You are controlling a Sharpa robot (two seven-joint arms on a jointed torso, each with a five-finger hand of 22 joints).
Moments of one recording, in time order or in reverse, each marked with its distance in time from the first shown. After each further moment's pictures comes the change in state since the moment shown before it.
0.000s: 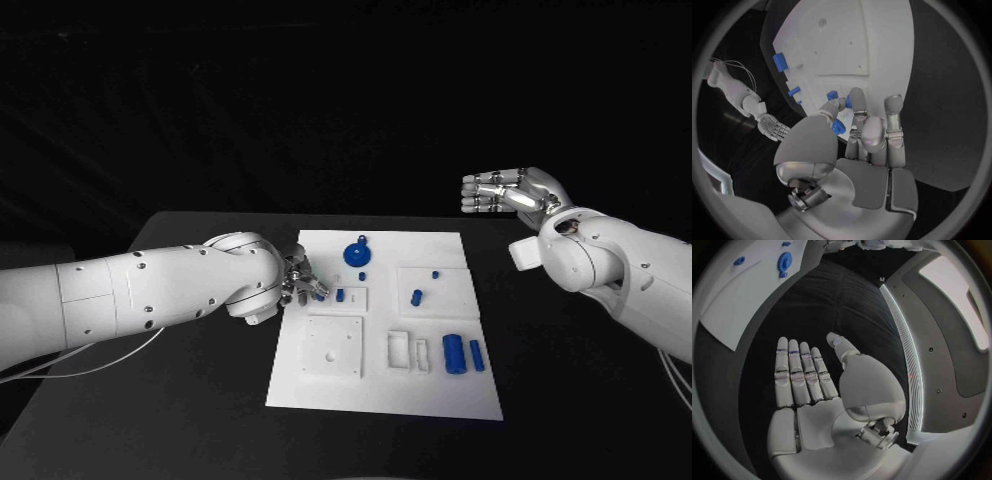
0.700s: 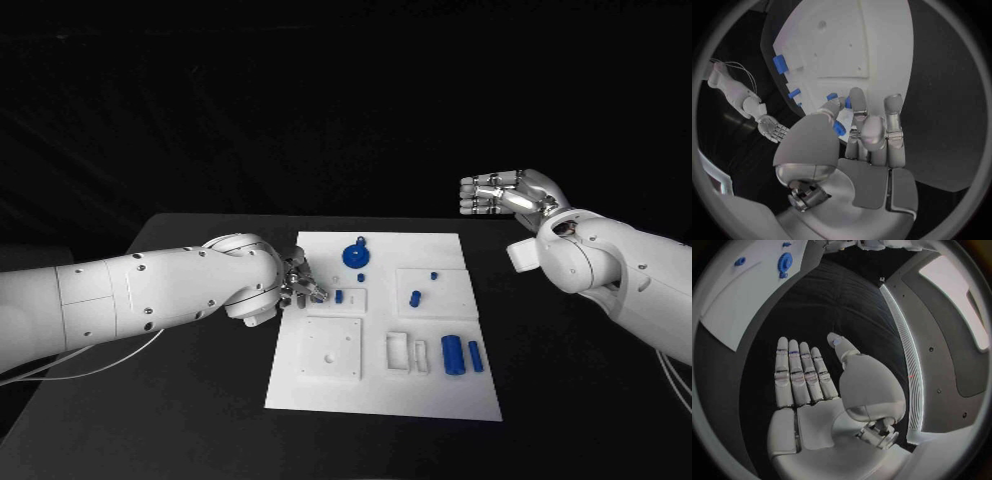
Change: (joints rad) left arm -0.002 0.005 0.001 -0.008 -0.002 0.020 0.003; left_hand 0.061 -0.042 -0.017 0.089 -0.159 0.007 -0.007 0.006 -0.093 0.001 0.001 0.000 0.000 -0.004 -0.001 -0.012 -0.018 0.000 0.000 0.000 -0.019 0.001; right arm -0.002 0.000 0.000 -0.001 0.001 0.002 0.000; right_hand 0.000 0.000 -0.010 0.010 0.005 0.000 0.000 0.000 0.000 -0.004 0.004 0.000 0.000 -0.006 -0.001 0.000 0.000 0.000 0.000 0.000 0.000 0.000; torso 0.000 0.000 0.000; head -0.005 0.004
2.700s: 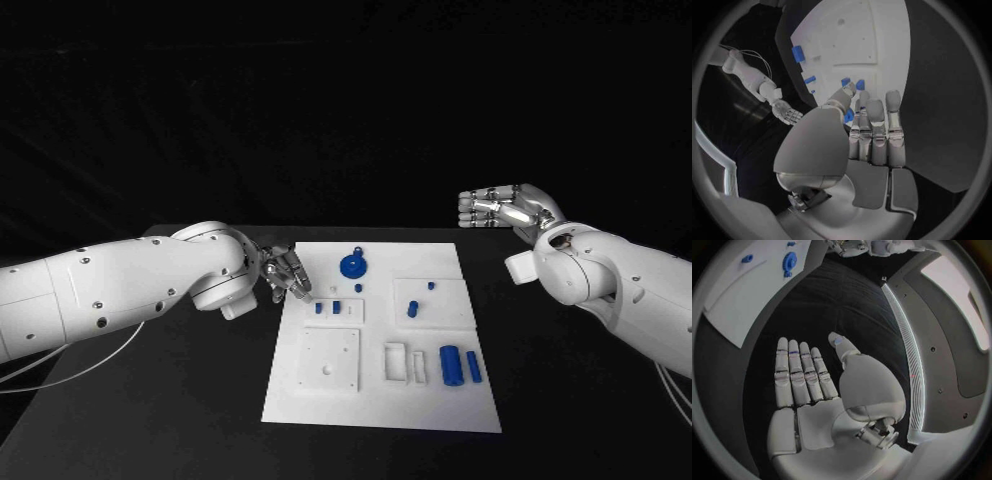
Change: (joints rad) left arm 0.042 -0.112 0.061 0.061 0.074 0.050 0.109; left_hand 0.186 -0.032 -0.064 -0.085 -0.219 -0.074 0.034 -0.009 -0.553 -0.073 0.069 -0.437 -0.264 -0.188 0.062 -0.217 -0.297 0.011 -0.077 0.059 -0.210 -0.038; right arm -0.008 -0.002 0.000 -0.016 0.001 0.001 0.000; right_hand 0.000 0.000 -0.034 0.009 0.007 -0.003 0.003 0.000 0.000 0.000 0.000 0.000 0.000 -0.003 0.003 0.000 0.000 0.000 -0.007 0.000 0.000 0.000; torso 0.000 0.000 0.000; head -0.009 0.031
